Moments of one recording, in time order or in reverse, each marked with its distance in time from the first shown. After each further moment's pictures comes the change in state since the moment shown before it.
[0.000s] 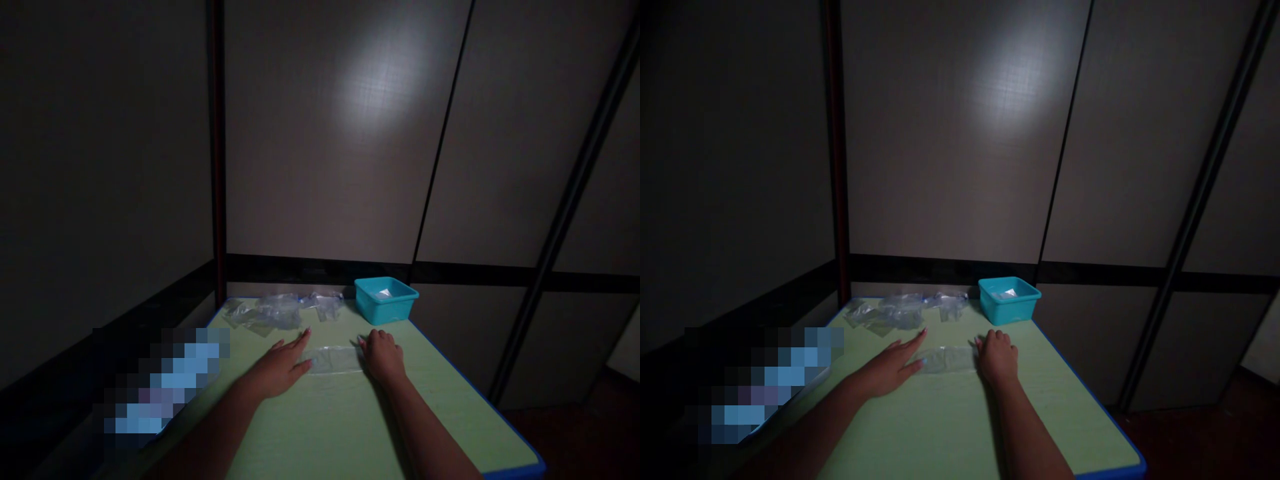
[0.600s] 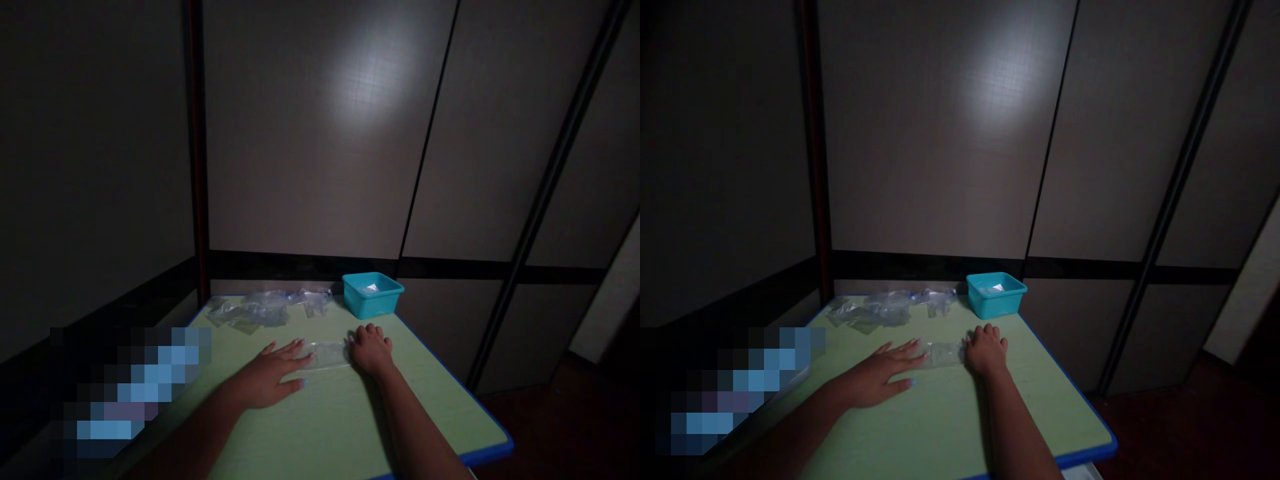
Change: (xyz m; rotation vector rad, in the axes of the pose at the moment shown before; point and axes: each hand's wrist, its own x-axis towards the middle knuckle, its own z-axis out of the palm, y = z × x) left_hand -0.009 0.012 -0.004 0.013 -0.155 0.161; right_hand 0.001 0.006 -0.007 0.047 -0.121 0.006
